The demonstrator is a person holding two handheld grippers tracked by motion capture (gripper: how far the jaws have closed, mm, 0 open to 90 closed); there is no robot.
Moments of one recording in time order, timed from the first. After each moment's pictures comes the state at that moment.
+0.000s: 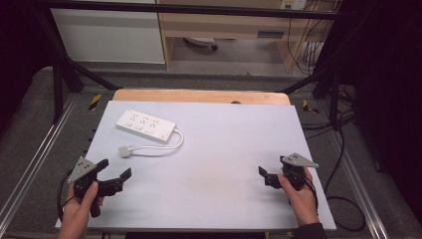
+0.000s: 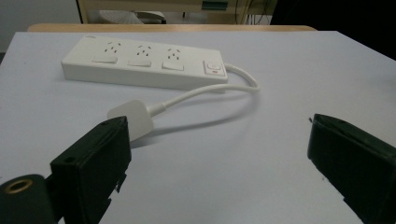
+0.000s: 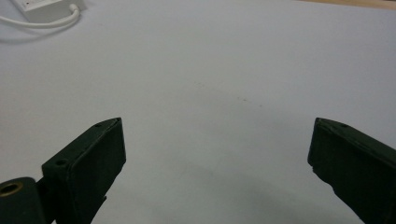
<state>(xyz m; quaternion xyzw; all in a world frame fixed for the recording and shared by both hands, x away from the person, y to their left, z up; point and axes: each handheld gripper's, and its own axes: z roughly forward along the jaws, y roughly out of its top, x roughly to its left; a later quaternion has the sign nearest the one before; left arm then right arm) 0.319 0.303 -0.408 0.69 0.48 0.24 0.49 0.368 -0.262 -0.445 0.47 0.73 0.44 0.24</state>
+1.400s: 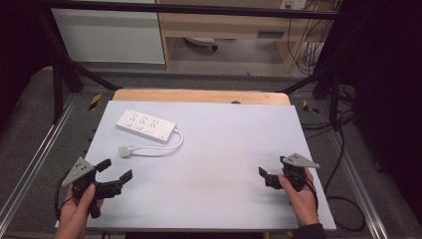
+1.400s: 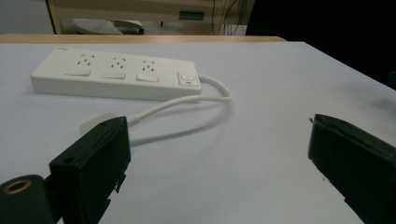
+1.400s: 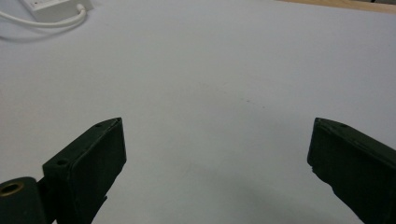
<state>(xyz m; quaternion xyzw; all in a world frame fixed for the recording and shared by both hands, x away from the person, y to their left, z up) 0.311 0.303 -0.398 0.68 0.45 0.22 0.53 0.365 -0.262 -0.441 0.46 0.73 0.44 0.24</state>
